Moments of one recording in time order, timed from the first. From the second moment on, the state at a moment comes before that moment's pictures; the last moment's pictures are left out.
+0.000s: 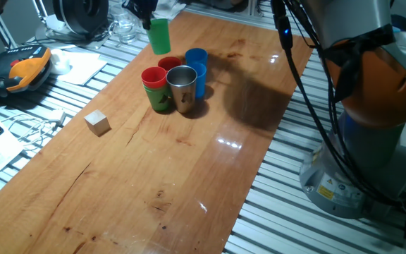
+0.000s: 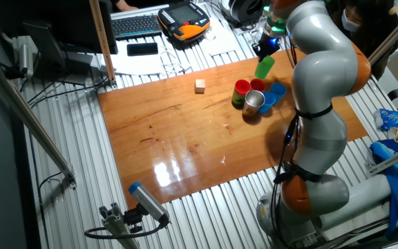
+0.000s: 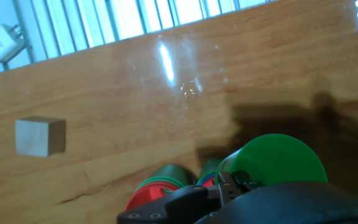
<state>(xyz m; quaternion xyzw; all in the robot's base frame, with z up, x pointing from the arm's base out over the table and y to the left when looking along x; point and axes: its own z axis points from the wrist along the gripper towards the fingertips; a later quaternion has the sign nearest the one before) 0.638 -0.123 0.241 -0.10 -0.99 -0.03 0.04</state>
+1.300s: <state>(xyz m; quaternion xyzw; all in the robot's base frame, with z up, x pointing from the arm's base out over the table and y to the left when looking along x) 0.607 -0.096 0.213 -0.11 -0.99 -0.01 0.03</state>
